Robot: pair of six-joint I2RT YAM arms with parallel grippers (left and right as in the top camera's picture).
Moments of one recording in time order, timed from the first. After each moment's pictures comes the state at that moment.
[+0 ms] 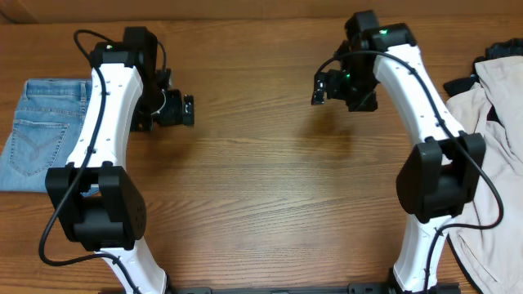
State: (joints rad) left arm 0.00 1.97 1.78 -1.39 0.10 -0.10; right arm 0.18 2.14 1.98 -1.33 -0.25 0.23
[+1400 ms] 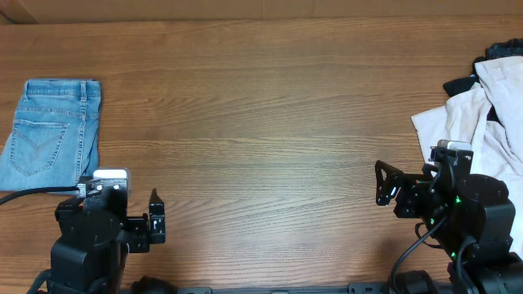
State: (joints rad) left arm -0.33 0.64 1.22 -1.27 -0.37 -0.16; right arm 0.14 0.63 0.97 -0.96 -0.06 0.28
